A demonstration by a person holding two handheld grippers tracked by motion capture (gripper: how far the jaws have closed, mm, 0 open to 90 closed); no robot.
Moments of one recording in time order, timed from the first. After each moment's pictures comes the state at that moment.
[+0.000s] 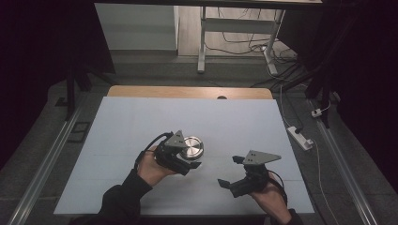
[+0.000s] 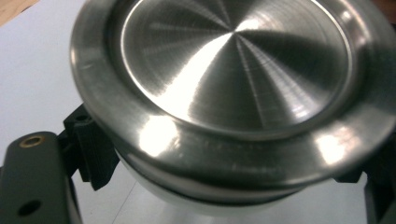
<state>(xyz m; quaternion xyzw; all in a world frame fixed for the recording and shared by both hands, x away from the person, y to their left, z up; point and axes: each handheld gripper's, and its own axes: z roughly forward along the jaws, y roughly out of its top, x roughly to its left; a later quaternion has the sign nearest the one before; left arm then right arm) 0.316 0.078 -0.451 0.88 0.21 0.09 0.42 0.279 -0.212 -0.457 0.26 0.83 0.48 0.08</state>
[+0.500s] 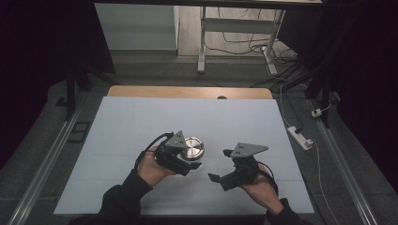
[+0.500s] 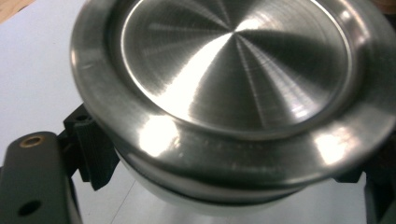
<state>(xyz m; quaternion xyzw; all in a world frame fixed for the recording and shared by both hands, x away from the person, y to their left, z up) 0.316 0.077 -0.451 0.88 0.21 0.09 0.42 0.293 -0.182 -0.444 0.23 0.85 0.47 0.09</state>
